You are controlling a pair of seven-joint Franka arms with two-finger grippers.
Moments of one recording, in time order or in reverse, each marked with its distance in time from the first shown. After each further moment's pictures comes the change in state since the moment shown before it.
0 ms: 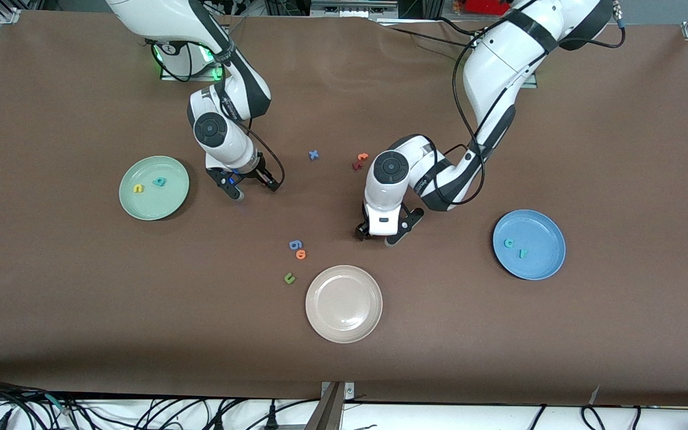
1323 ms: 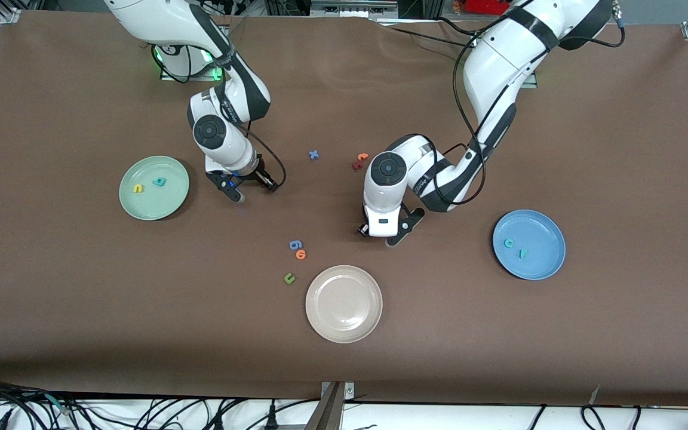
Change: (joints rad) left arm -0.003 -0.001 -0.001 0.033 0.000 -0.062 -0.005; right arm -0.001 0.005 -0.018 0.009 0.000 -0.027 -0.053
